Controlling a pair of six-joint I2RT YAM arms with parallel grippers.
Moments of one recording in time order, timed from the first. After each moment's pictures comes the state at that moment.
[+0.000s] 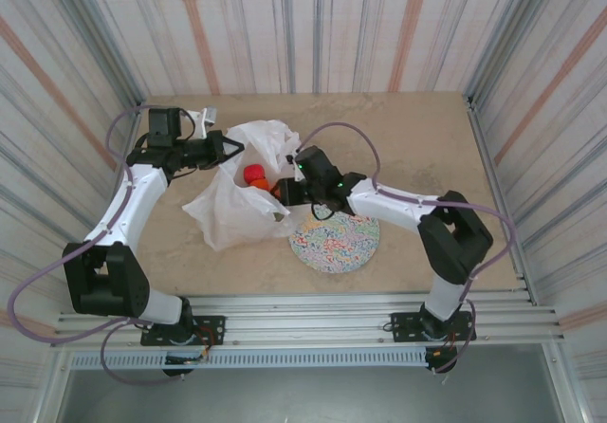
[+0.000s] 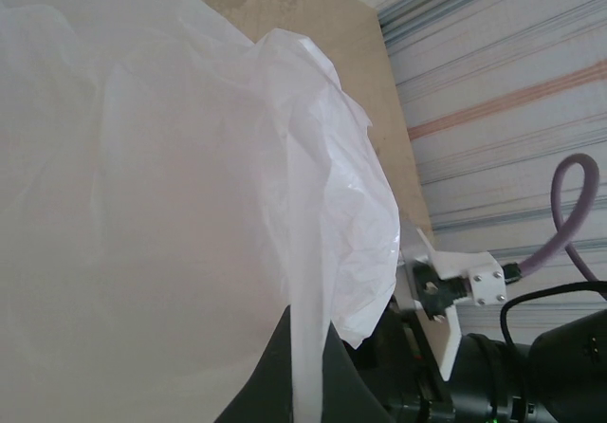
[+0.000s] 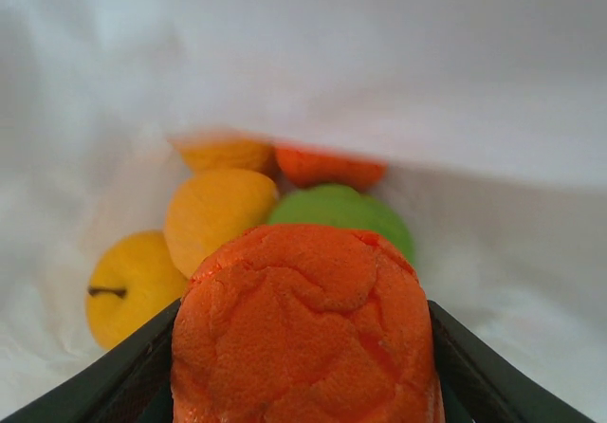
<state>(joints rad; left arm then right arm) -0.07 1.43 1.20 -0.48 0.80 -0.42 0.81 1.78 1.21 -0.14 -0.16 0.59</state>
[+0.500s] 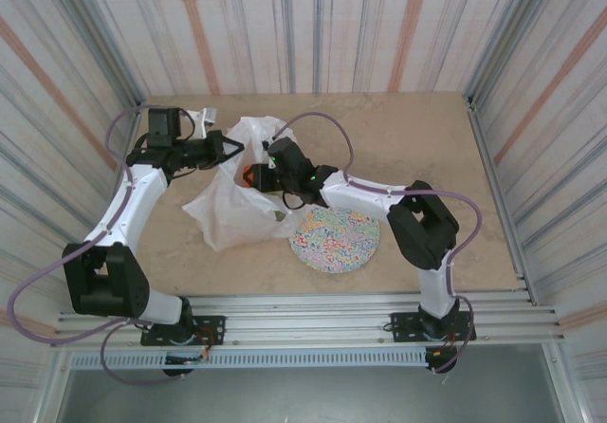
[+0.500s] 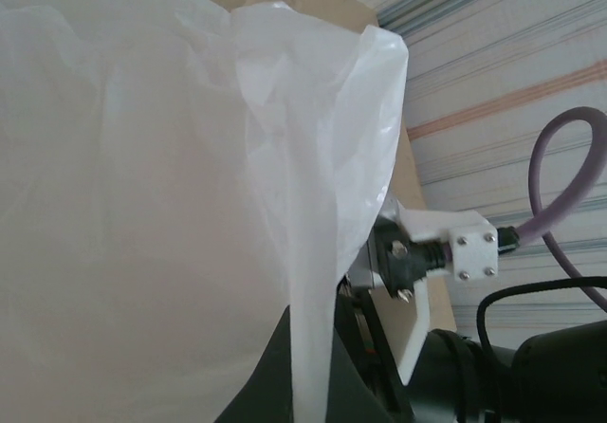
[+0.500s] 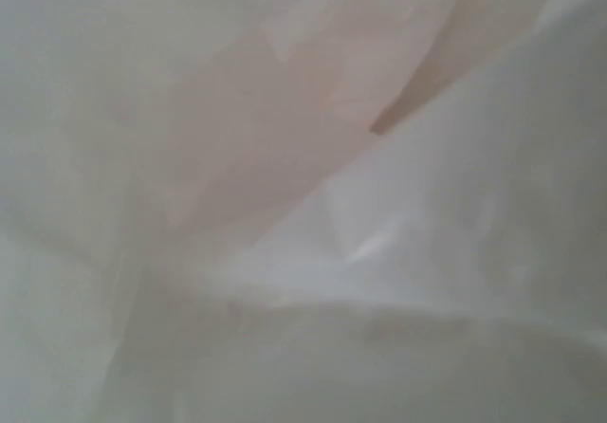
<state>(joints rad) -0.07 1.43 1.20 -0.48 0.80 -0.42 0.86 1.97 1.45 -0.05 -0.07 0.67</state>
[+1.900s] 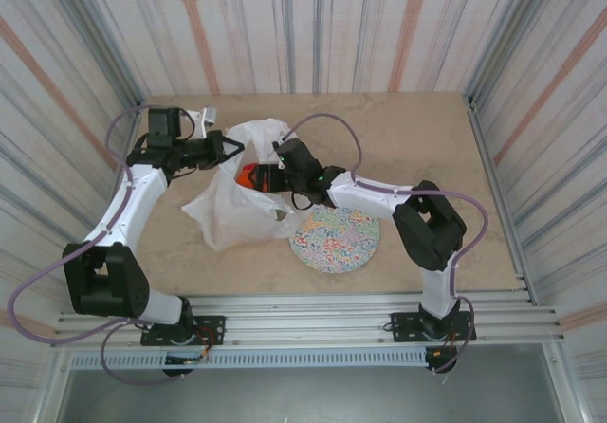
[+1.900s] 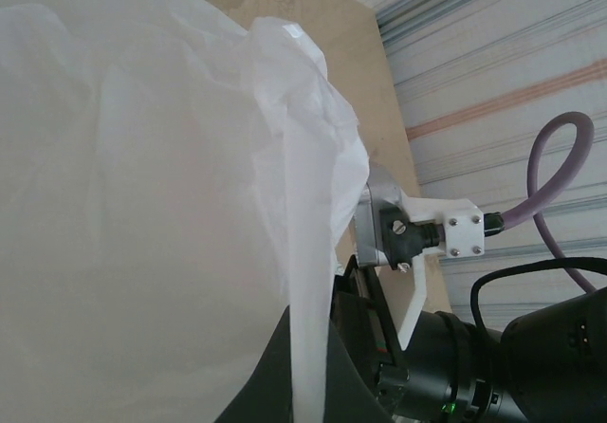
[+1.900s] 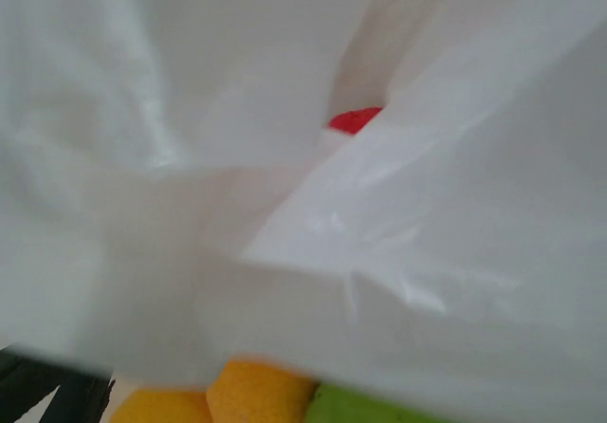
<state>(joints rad) -0.07 1.43 1.20 -0.48 0.80 -0.42 0.83 1.92 1.36 -0.06 -0.05 0.64</state>
